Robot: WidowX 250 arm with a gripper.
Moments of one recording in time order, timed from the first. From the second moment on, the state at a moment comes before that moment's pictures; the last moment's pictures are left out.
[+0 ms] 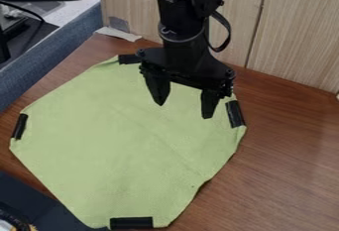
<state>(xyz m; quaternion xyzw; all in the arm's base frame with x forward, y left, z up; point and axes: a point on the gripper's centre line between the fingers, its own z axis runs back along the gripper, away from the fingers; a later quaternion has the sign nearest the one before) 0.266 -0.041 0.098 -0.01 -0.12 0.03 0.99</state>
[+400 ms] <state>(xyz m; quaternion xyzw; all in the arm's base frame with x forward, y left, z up) 0.281 -0.051 0.078 0.01 -0.11 0.06 0.99</state>
